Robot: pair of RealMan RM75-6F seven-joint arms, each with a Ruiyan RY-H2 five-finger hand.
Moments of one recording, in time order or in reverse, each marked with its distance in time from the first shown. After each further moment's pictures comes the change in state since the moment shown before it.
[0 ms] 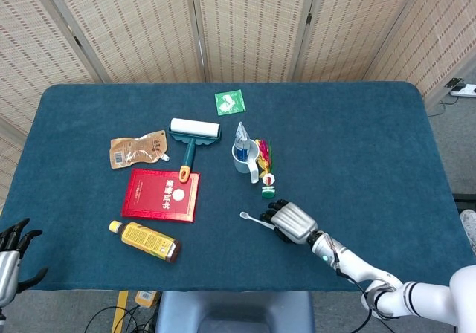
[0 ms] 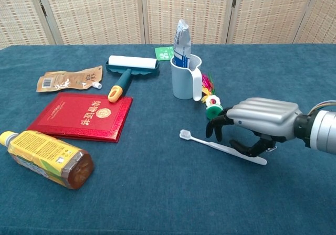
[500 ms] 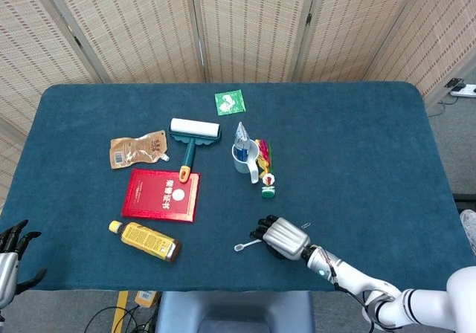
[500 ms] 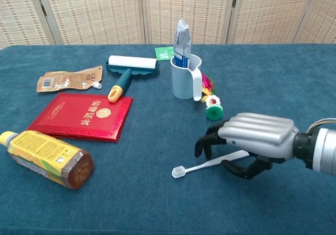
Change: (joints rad) left arm 0.004 -0.005 0.002 0.012 0.002 0.000 -0.012; right arm -0.014 -0.005 -0.052 -0.048 -0.092 0.046 0.013
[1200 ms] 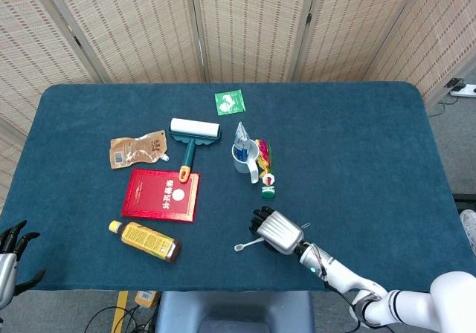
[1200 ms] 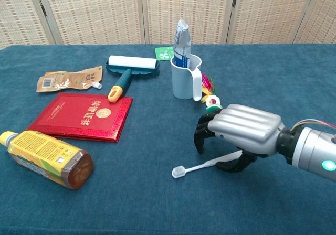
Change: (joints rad) left arm 0.006 0.003 0.002 0.004 0.002 0.005 -0.006; right arm -0.024 -0.120 0.043 0.123 -0.005 0.067 -0.131
